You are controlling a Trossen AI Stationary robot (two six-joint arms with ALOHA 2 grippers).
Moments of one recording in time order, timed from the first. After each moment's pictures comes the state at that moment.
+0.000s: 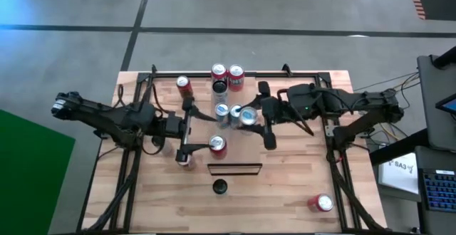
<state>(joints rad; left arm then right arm) -0.26 1.13 1.06 0.17 -0.14 0.22 0.13 1.41 1.62 -0.44 0.08 -0.07</state>
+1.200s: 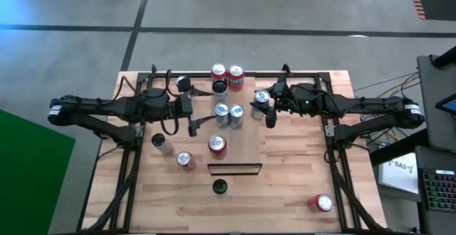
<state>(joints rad) -0.03 1.10 1.03 -0.08 -0.26 0.33 -0.12 1.13 0.92 0.01 0.17 0.14</state>
